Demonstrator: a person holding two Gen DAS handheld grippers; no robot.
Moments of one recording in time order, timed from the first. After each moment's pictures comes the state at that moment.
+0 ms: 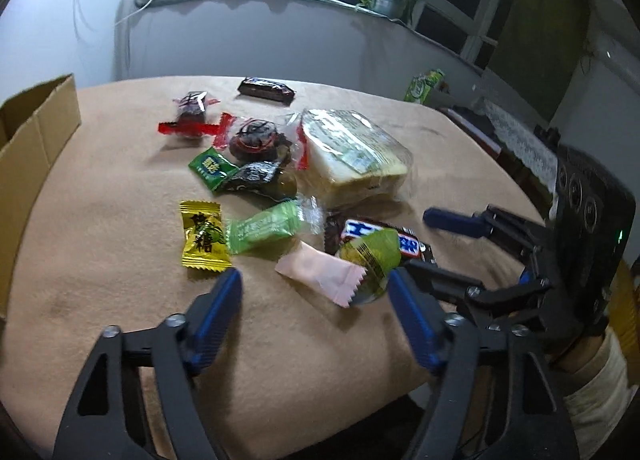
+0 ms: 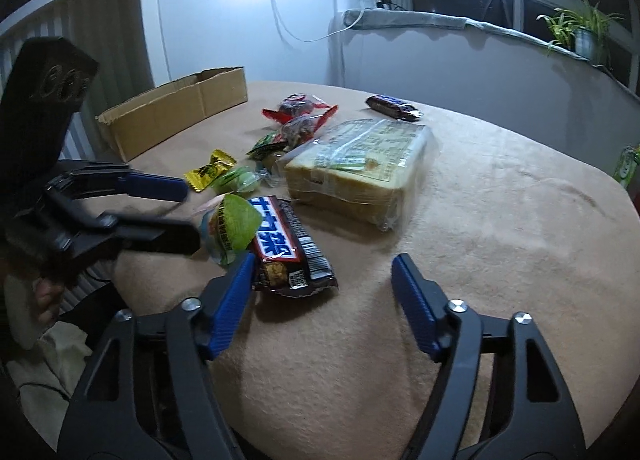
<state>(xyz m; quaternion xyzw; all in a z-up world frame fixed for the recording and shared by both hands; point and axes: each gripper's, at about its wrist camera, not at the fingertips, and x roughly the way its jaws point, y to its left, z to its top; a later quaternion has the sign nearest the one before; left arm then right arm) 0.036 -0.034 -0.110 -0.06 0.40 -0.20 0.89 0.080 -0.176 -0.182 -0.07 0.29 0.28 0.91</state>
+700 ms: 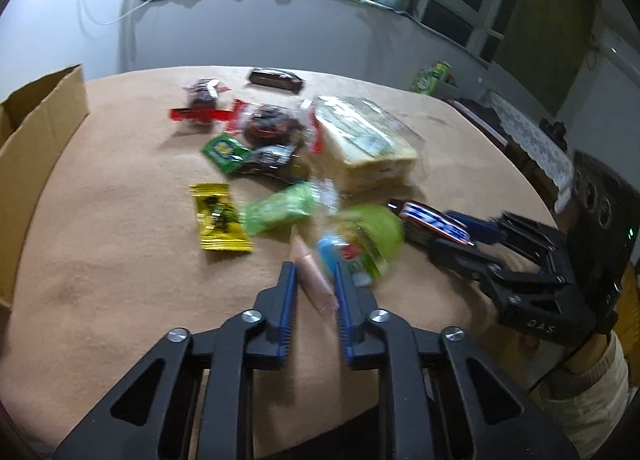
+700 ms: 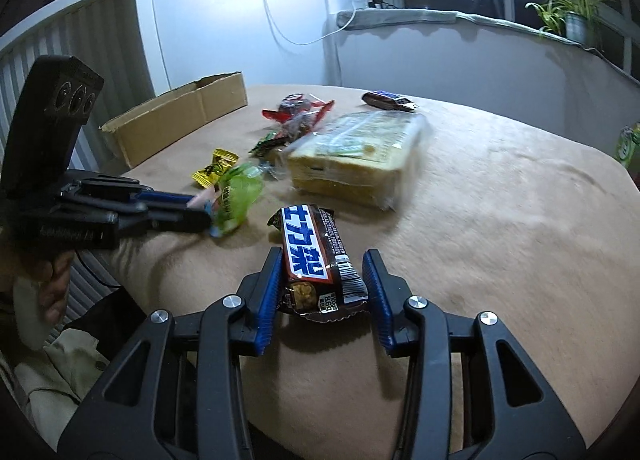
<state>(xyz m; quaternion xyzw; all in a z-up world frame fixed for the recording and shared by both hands) 0.032 -0.026 -0.115 -0.05 0.41 -0.19 0.89 0.067 -0.189 -0.186 -0.03 0.30 0.27 0.92</state>
